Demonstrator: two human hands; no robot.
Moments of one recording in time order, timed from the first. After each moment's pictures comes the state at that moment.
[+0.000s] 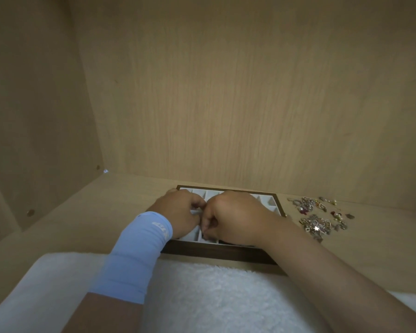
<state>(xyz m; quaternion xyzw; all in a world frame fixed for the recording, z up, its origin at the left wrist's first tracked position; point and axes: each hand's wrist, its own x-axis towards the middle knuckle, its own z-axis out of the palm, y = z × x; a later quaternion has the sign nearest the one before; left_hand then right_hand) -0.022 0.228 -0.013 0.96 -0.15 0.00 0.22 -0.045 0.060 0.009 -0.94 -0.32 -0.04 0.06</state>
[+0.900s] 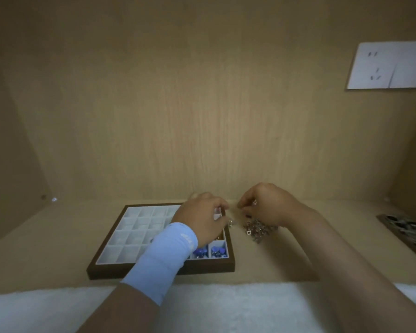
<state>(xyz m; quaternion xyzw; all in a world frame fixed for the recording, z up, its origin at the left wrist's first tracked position) -0.021 0.077 -0.009 0.94 -0.26 0.09 0.23 -0.019 -0.128 0.009 -0.98 -0.06 -0.05 0.17</state>
